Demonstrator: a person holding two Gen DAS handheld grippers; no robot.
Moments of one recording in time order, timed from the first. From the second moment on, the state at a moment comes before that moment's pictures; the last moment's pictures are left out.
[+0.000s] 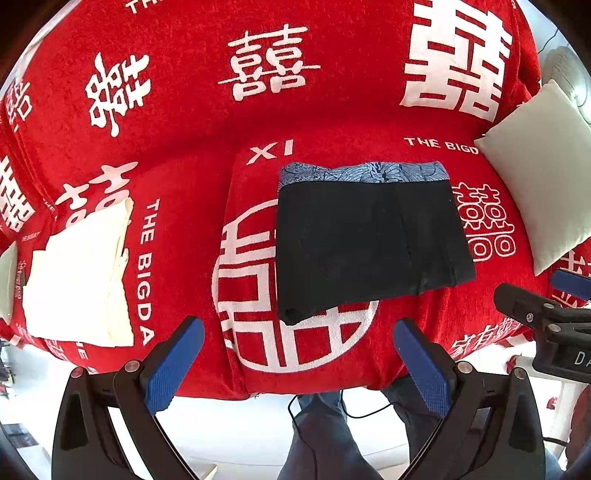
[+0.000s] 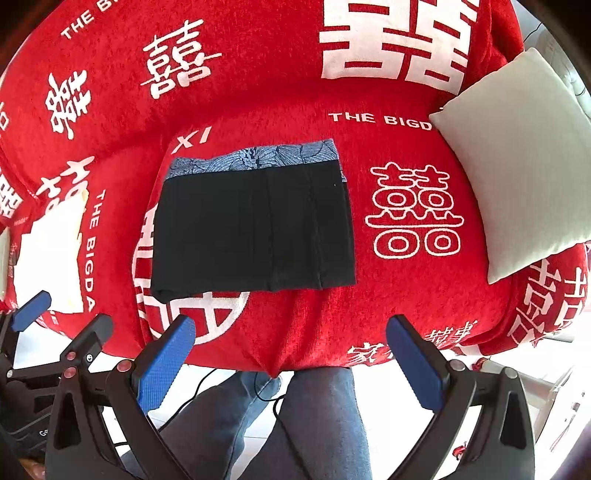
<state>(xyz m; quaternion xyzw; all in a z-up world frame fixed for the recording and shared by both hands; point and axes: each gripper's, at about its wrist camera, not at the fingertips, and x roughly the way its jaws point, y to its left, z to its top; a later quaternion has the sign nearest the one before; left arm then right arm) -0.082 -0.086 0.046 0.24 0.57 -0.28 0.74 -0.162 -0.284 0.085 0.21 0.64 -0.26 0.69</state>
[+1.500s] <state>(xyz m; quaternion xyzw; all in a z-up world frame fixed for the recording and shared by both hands) -0.067 -0.083 0.030 0.25 0.57 -0.28 0.73 -0.158 -0.291 0.075 0.21 0.64 -0.28 0.68</state>
